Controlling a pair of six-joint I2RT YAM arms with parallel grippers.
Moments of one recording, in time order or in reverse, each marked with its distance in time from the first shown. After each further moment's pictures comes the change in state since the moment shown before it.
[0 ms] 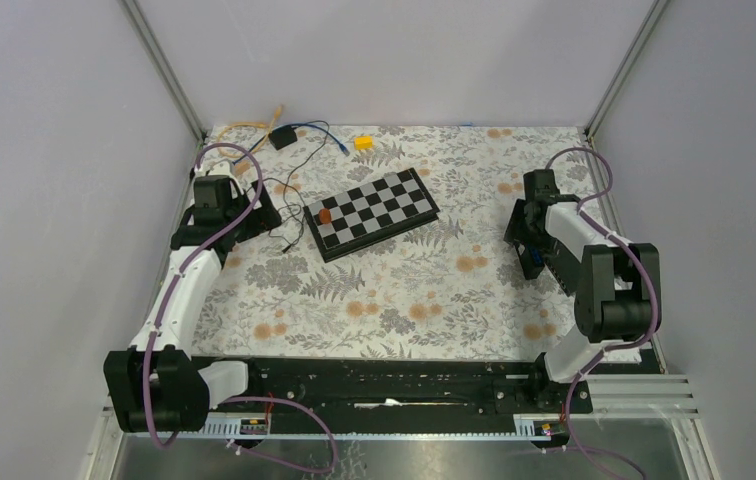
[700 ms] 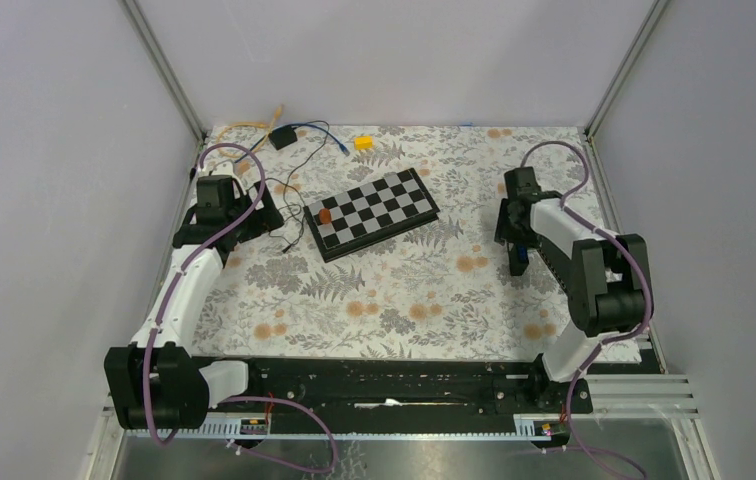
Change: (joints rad) left arm -0.010 0.013 0.000 0.001 0.000 0.003; right arm 0.078 0.041 0.027 0.021 0.007 -0.055
